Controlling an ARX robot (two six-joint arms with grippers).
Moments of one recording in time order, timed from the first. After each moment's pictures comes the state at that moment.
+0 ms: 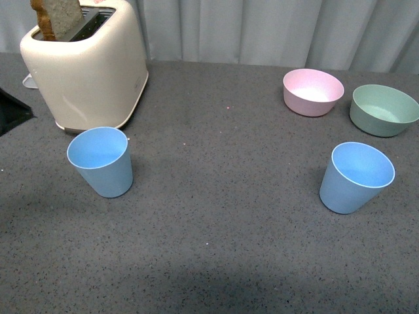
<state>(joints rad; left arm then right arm) -0.03 1.45 0.52 0.26 0.08 -0.28 0.00 0.00 0.00 0.00 0.00 0.00</state>
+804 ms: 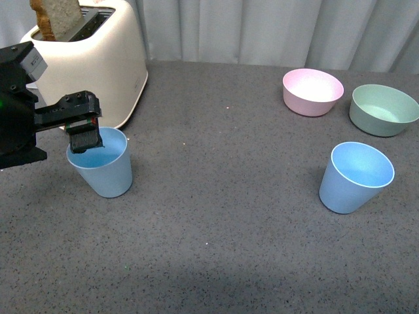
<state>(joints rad) -0.11 1.86 0.86 0.04 0.02 -0.29 0.00 0.00 0.00 0.00 0.00 0.00</state>
